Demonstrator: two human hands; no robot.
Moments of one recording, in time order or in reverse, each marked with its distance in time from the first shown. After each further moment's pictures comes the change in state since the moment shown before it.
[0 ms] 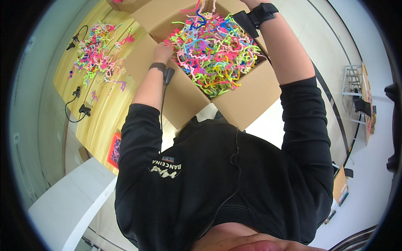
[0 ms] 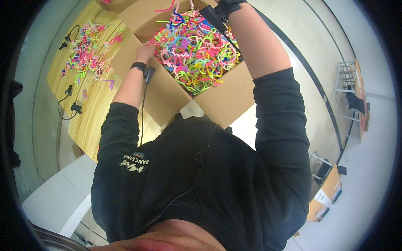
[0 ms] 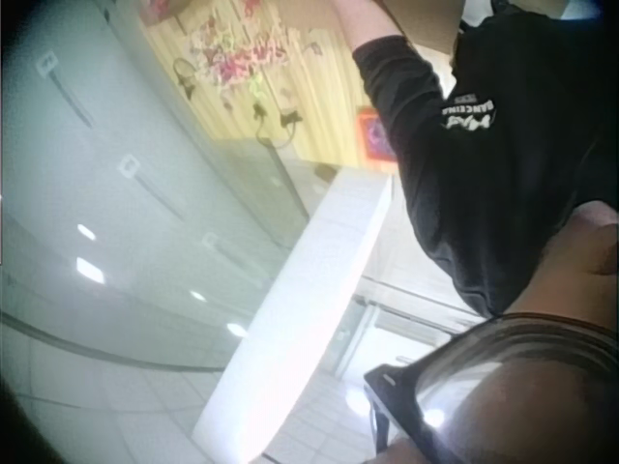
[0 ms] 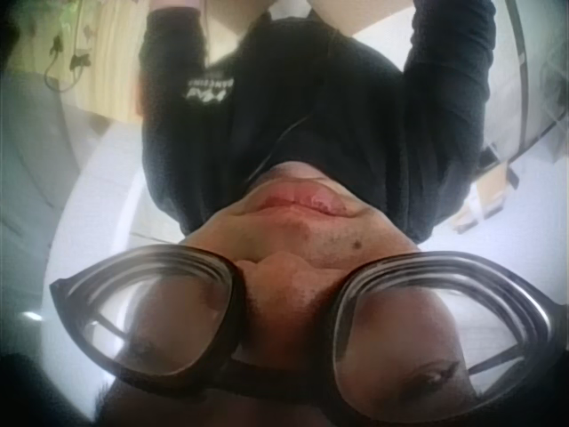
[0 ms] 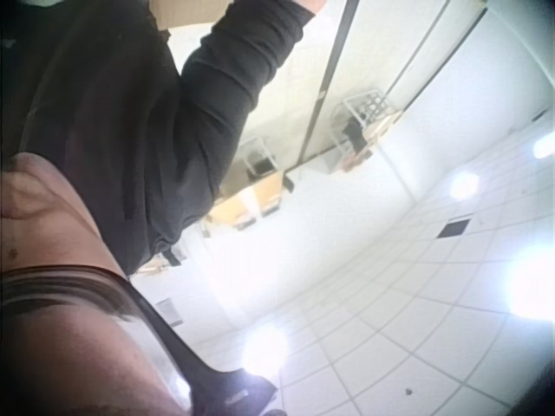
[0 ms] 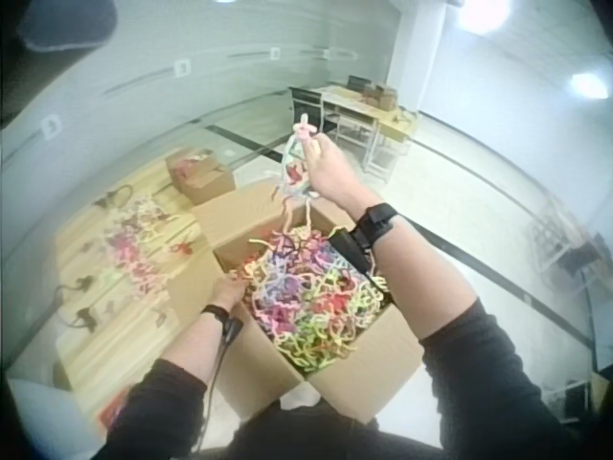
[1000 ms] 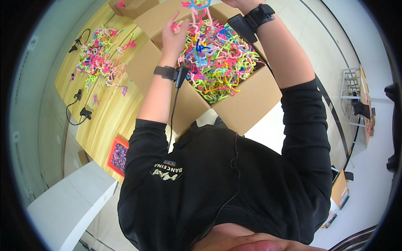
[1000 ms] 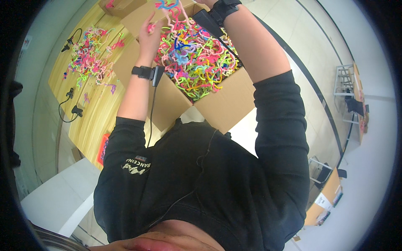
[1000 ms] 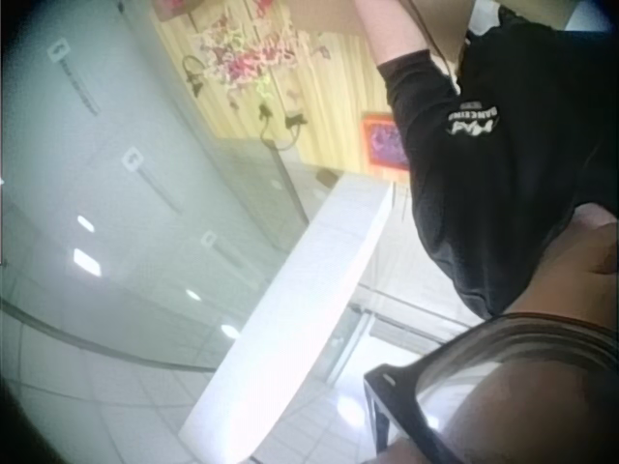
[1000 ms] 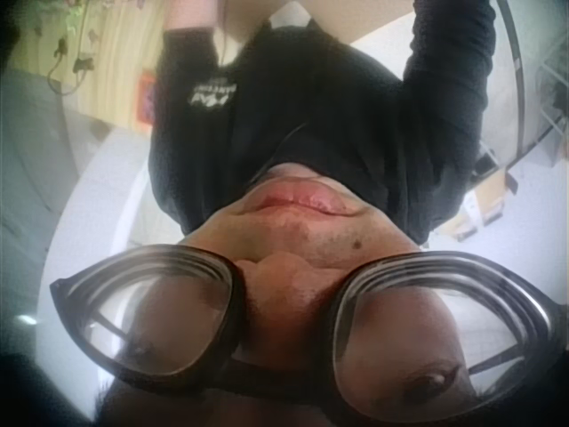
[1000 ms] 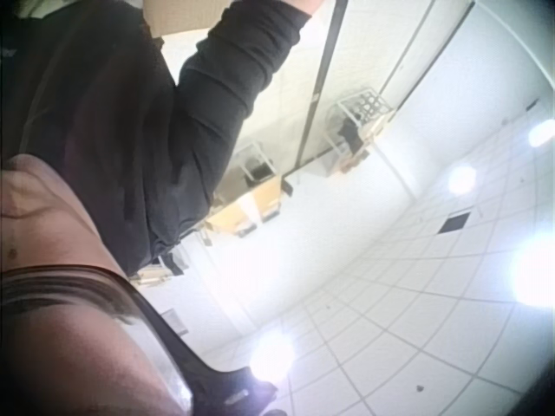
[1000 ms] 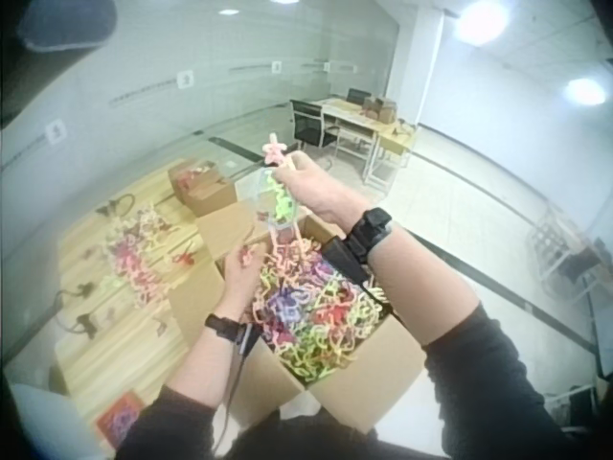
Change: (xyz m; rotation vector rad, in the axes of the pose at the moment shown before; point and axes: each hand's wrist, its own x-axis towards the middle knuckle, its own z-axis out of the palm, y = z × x) left_hand -0.055 0.138 -0.067 -0.799 0.250 0.473; right_hand 0.005 -0.041 0.012 0.447 -0.308 0.045
